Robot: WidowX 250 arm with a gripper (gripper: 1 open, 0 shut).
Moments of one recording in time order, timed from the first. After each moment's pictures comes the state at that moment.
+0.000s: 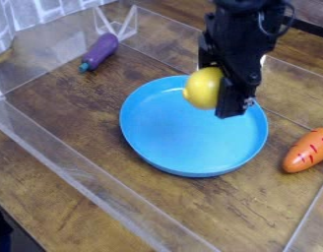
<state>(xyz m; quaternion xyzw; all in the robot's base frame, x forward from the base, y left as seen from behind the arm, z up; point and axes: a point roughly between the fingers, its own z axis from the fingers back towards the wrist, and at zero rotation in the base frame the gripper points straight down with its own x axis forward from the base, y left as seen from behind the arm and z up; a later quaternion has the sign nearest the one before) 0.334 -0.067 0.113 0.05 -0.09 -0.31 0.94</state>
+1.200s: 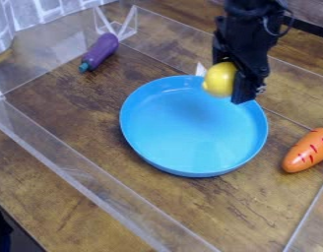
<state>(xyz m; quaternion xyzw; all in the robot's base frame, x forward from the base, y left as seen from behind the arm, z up) 0.397 -0.053 0.088 0.06 -0.12 -0.28 0.95</state>
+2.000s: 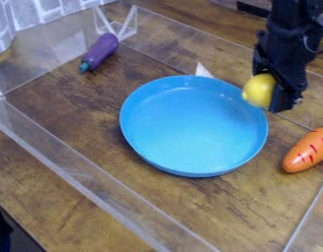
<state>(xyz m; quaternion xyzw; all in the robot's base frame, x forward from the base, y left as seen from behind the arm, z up) 0.437 -0.088 0.067 0.05 -0.15 -0.32 0.93</state>
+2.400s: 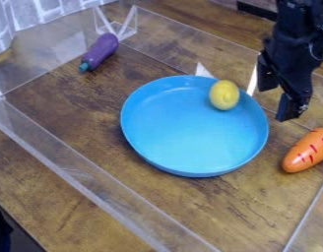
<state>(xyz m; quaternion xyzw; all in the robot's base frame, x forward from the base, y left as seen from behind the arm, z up) 0.441 -0.093 0.066 0.04 -0.15 -0.33 0.93</state>
